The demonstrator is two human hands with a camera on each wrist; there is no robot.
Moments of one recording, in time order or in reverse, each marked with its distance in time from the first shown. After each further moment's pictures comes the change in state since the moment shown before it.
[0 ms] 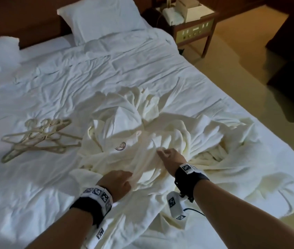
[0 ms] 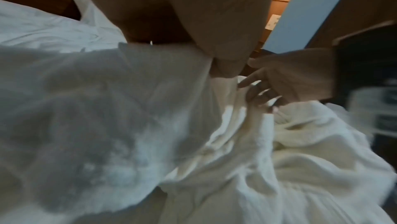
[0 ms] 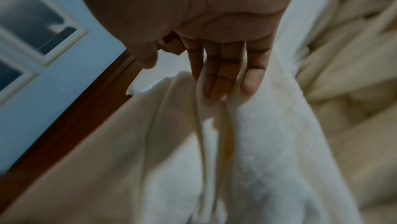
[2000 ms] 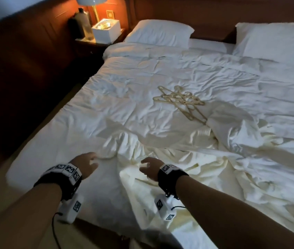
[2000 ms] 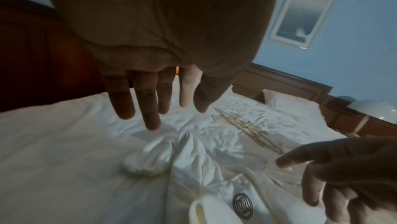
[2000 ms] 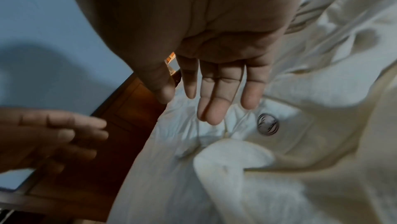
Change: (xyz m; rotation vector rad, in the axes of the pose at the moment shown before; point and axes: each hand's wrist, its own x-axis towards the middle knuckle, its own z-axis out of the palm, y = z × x) left_hand -0.547 -0.263 0.148 -0.630 0.270 -0.963; right_hand -0.281 -0.135 0.448 -0.695 -0.695 -0.531
